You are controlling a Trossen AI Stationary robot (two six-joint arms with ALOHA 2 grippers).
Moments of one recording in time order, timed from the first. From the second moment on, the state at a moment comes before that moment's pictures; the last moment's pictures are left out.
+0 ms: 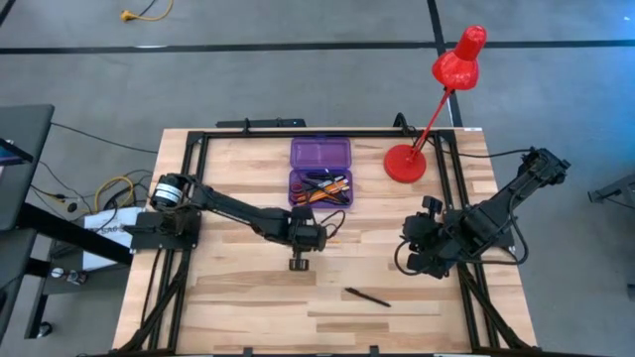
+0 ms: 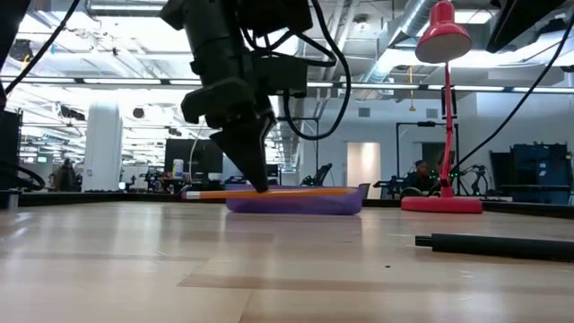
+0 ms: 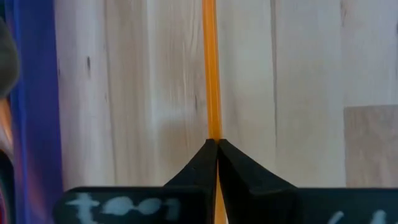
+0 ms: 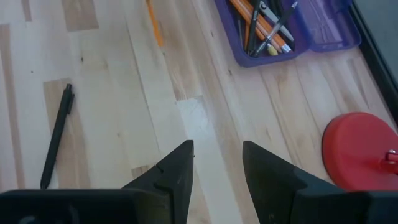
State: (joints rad) left arm -0.18 1.91 1.30 -0.59 -0.17 -0.08; right arm 0.67 1.23 1.14 -1.24 0.55 0.79
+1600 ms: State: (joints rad) left arm 0.27 1.89 1.45 -0.64 -0.19 0.38; right arm 0.67 1.23 1.14 -1.28 0.56 0.89
